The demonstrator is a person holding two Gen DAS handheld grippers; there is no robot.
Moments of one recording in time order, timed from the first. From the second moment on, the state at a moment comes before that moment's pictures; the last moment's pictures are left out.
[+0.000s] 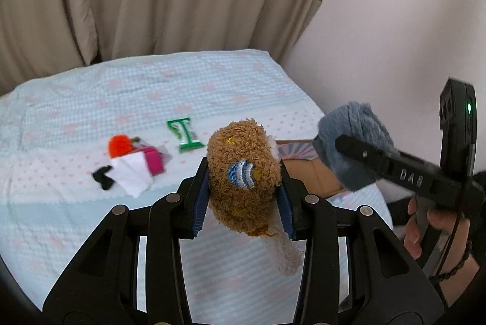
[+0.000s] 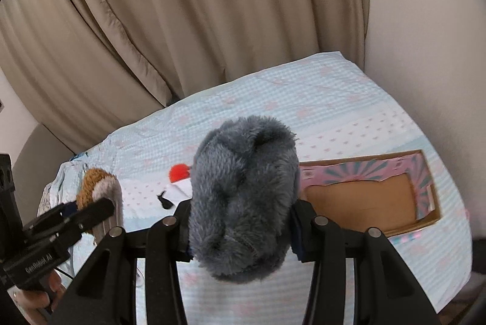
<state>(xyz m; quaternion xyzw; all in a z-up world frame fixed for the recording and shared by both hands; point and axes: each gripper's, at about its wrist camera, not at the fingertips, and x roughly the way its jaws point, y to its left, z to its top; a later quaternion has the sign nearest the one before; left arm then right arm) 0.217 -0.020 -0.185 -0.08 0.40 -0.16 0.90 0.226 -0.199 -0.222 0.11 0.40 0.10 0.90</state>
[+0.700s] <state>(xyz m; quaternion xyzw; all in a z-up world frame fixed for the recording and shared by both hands) 0.329 -0.256 -0.327 -0.08 0.52 -0.11 0.84 0.292 -0.410 -0.336 0.05 0.51 0.09 0.86</state>
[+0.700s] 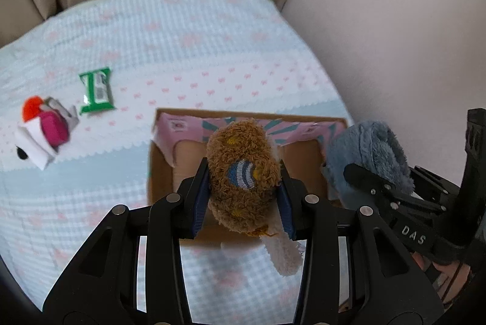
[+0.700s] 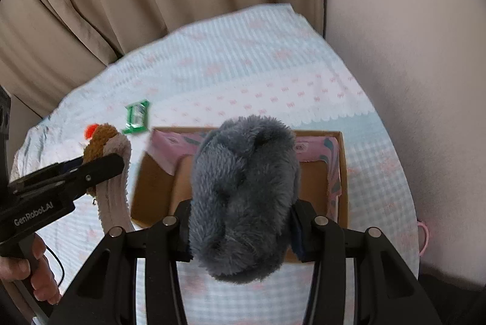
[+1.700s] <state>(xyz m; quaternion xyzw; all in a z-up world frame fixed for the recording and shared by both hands) 0.403 -0.292 -0.411 -0.04 0.62 -0.02 0.78 0.338 -0.415 -0.439 -0.02 0.57 0.14 0.81</state>
